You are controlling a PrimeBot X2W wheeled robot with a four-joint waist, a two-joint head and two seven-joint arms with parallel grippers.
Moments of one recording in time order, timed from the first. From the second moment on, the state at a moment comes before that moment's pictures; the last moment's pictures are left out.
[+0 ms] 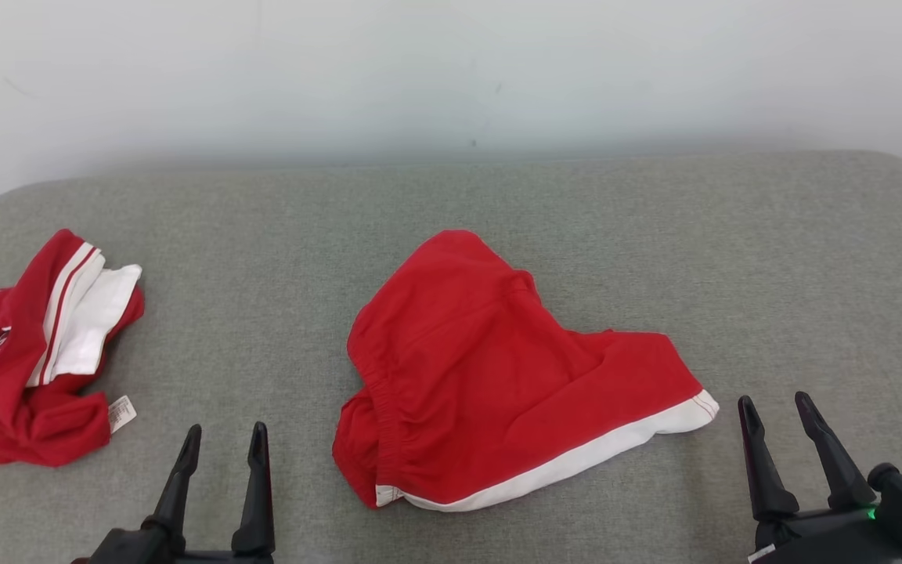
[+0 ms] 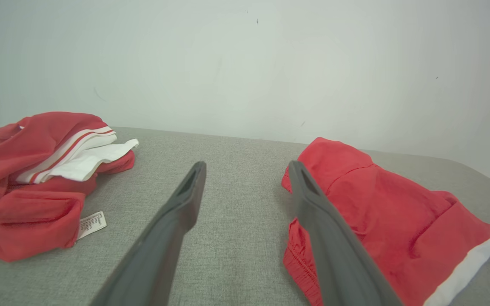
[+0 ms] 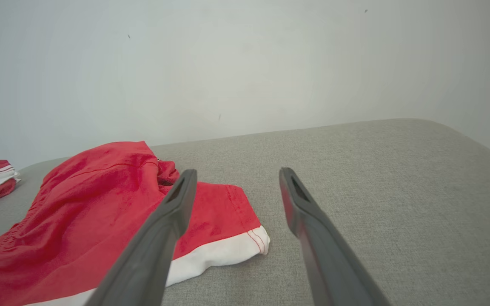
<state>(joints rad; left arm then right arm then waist) 0.00 0.05 -0.04 0.10 -0.22 -0.12 -0.26 -0.03 -0.26 0.11 0.19 0.42 0.13 -0.26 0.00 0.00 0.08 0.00</state>
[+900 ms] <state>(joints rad) 0.12 0.05 0.03 0.07 -0.15 -0.11 -0.26 0.14 -0.18 0.04 0.10 0.32 0.13 -0.26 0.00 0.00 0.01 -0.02</state>
